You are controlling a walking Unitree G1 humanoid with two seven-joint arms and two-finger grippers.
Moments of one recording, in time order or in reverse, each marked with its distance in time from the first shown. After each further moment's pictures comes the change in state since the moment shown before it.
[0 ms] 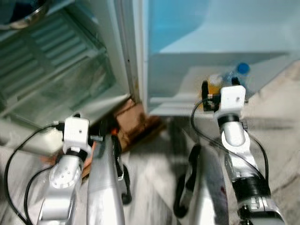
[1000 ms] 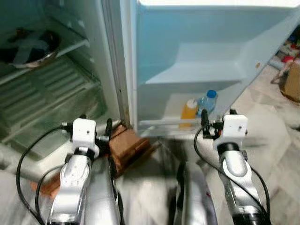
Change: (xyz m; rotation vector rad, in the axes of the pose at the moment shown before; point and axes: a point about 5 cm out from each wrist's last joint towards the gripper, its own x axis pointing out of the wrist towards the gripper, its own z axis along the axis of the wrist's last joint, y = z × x) left arm 0.009 -0.011 -0.012 -0.016 -0.009 0.009; right arm -0.042 0.004 -0.024 0.108 0.181 -0.015
